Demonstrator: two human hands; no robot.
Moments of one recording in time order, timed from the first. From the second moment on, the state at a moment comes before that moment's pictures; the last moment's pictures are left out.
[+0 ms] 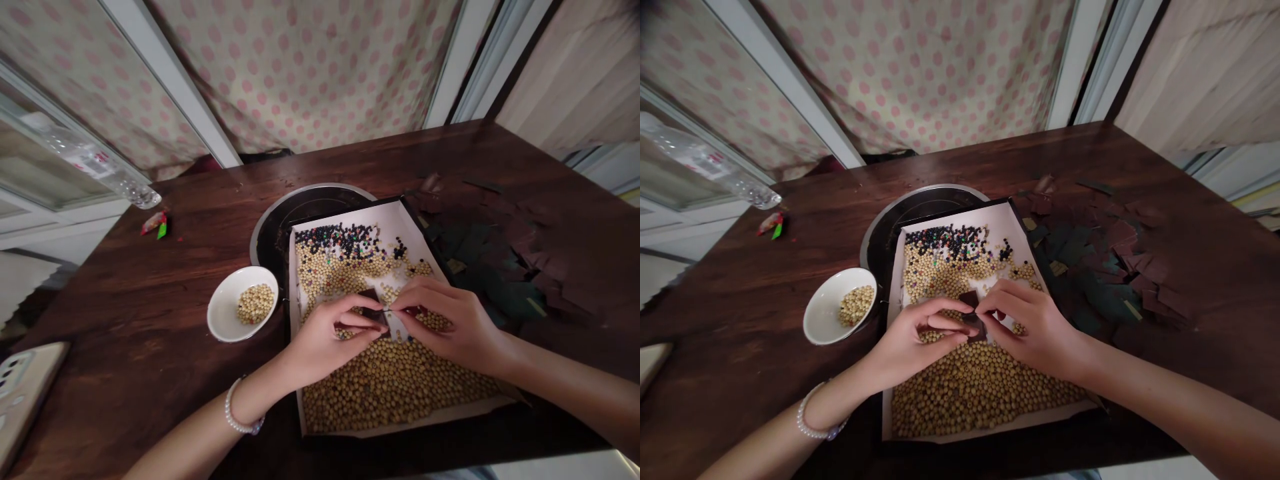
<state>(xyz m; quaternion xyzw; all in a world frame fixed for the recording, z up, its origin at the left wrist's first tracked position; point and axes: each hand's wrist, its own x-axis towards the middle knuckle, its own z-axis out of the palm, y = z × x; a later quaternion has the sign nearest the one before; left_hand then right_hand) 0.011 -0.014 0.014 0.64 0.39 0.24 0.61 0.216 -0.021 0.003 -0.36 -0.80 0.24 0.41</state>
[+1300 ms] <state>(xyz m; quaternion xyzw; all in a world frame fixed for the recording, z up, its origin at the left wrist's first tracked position) 0.010 -0.007 0.016 0.49 0.49 0.36 0.63 0.216 -0.024 -0.012 -0.36 -0.90 0.15 0.20</state>
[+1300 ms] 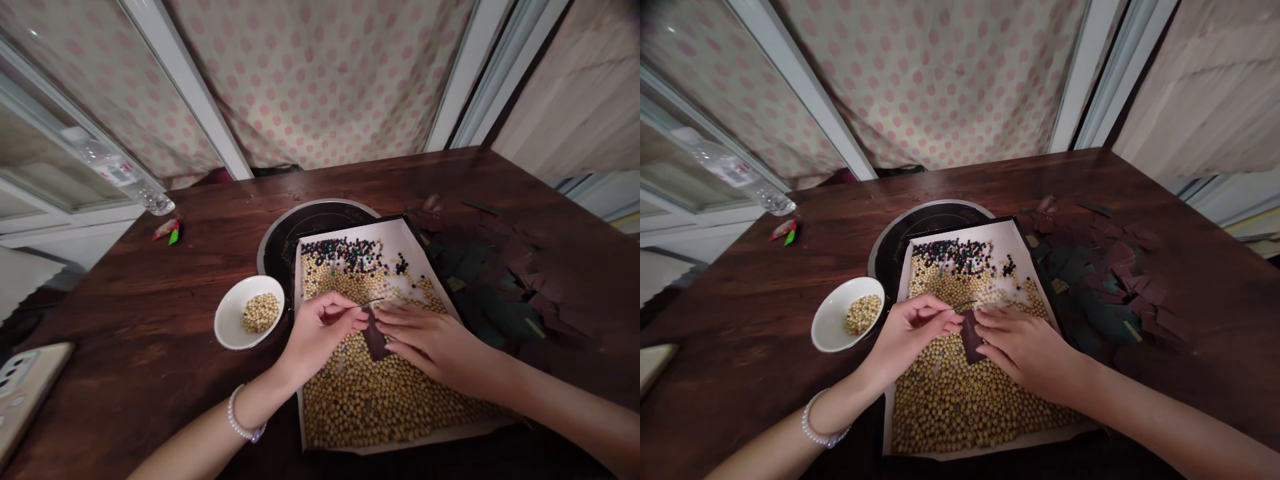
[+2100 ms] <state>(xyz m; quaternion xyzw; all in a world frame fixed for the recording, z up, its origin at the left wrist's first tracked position) 0.014 -0.024 0.013 0.68 0.38 0.32 0.53 0.208 -0.024 -0.001 -0.29 -0.82 0.24 0.42</state>
